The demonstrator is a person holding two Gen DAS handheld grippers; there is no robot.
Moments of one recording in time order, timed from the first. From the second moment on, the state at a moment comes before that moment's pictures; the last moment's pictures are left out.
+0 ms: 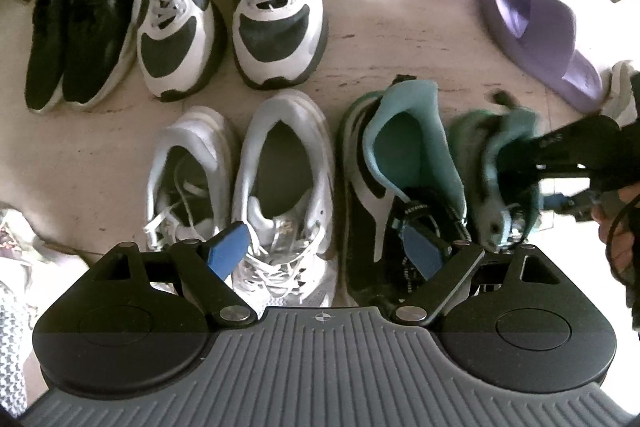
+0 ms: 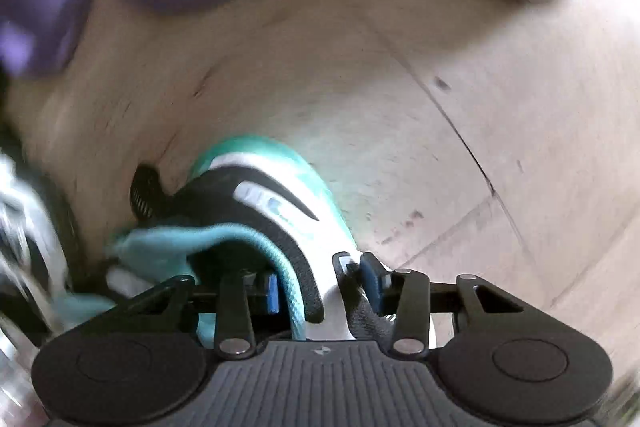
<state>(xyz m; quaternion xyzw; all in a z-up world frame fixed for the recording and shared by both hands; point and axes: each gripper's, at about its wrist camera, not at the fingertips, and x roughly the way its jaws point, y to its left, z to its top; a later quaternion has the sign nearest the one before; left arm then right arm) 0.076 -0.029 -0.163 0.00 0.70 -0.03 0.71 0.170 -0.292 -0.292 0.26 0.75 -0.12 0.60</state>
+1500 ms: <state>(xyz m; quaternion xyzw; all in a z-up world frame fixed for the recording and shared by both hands) 0.111 0.031 -0.180 -0.07 0.70 0.08 0.71 0.277 -0.110 -0.237 -0.44 0.48 0.31 0.69</state>
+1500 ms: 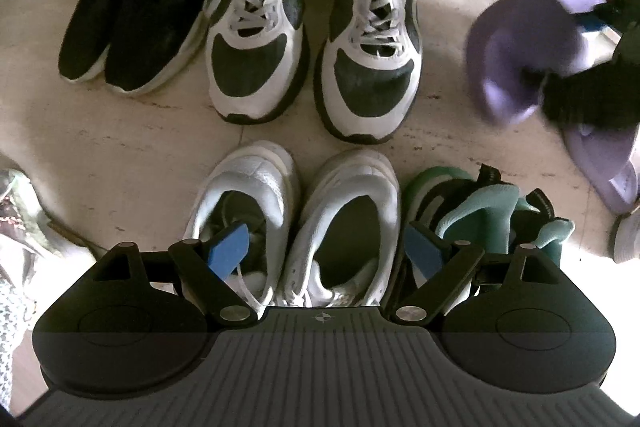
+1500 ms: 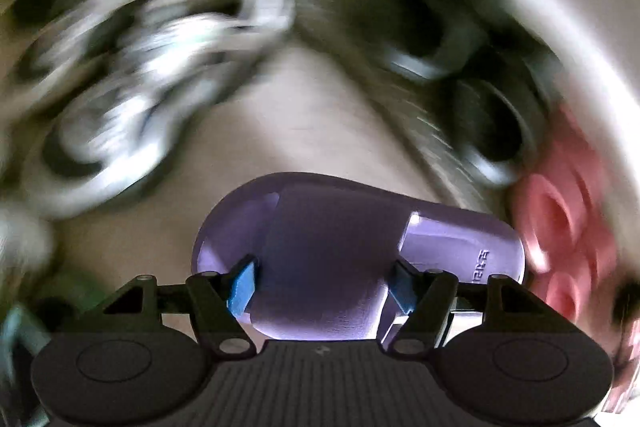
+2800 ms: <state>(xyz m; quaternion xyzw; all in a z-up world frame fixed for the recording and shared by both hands) 0.110 -0.010 -0.187 -0.02 0.71 0.03 0.70 0.339 -0.342 -0.190 0.03 0.65 -0.02 0.76</state>
